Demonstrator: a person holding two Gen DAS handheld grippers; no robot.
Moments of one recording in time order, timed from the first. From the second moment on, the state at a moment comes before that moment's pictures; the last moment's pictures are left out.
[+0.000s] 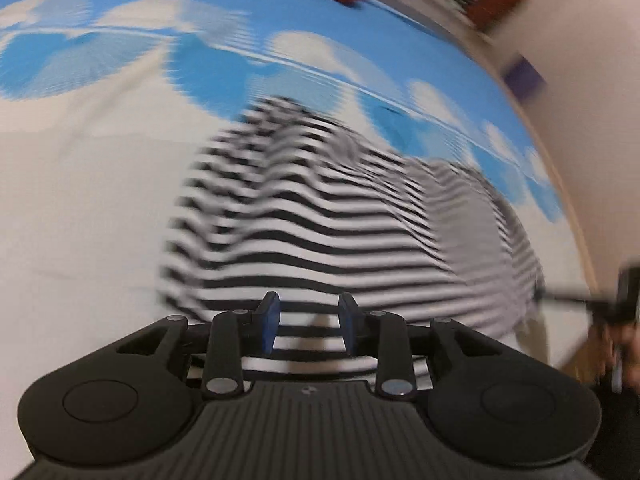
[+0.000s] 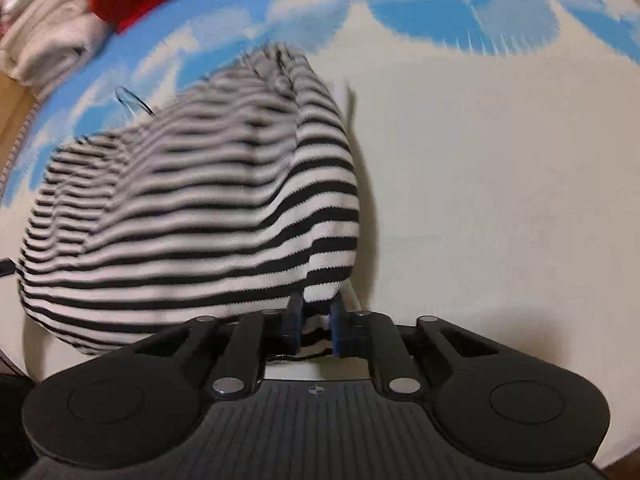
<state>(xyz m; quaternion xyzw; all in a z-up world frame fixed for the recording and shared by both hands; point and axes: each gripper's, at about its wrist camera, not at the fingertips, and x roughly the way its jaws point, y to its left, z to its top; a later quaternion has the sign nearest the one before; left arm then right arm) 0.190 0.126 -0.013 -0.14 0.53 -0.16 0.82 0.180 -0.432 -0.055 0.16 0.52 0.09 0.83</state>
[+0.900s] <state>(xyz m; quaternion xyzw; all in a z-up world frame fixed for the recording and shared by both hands) 0.265 0.137 -0.023 -0.12 0.49 0.02 0.86 0.263 -0.383 -0.058 0.03 0.45 -0.02 0.89</state>
